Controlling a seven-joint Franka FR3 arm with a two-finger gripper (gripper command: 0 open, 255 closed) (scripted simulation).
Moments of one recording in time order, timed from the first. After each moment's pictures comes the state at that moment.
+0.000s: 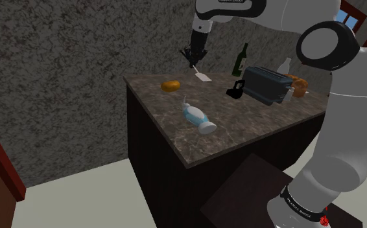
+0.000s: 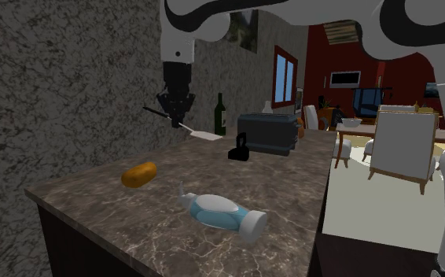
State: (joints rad) arm -0.14 0.34 0.05 -1.29 -0.03 1.70 0.17
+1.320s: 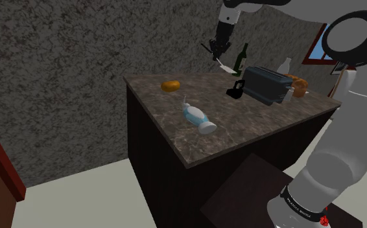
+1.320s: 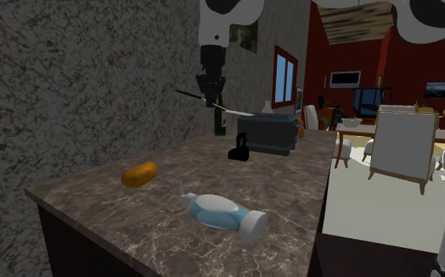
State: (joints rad) arm -0.26 0.16 0.00 -1.41 0.00 1.64 0.00
